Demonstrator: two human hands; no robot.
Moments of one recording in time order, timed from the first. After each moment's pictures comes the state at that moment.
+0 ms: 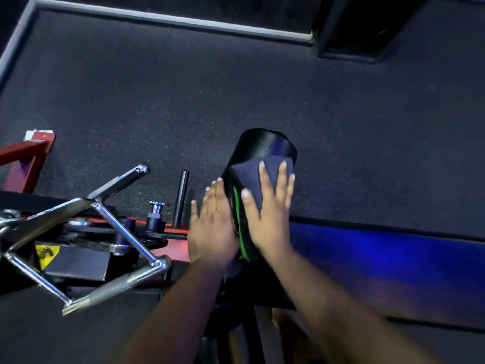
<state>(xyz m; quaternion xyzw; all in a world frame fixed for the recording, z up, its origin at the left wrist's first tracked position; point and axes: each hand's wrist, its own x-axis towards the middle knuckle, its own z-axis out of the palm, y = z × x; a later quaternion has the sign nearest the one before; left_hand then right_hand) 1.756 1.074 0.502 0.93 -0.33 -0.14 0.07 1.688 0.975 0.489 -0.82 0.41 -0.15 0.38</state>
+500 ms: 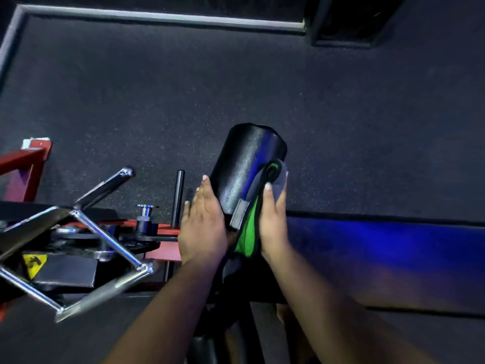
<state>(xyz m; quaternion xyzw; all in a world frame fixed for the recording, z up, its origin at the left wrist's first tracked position) 1.755 1.073 0.502 0.94 -0.33 -0.13 0.03 1.678 0.969 0.465 -0.50 0.52 -0.25 0.65</state>
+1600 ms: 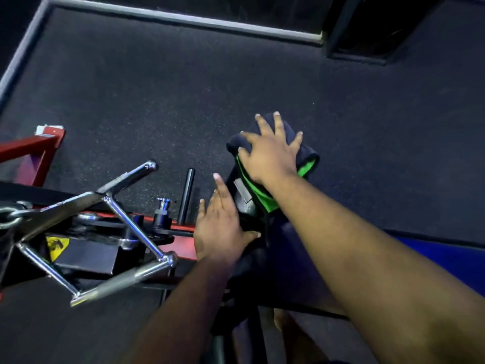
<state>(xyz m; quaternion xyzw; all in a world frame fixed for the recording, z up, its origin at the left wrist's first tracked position) 1.757 1.070 0.511 0.93 -0.34 -0.17 0.05 1.784 0.894 0.518 -0.93 0.32 0.05 0.15</state>
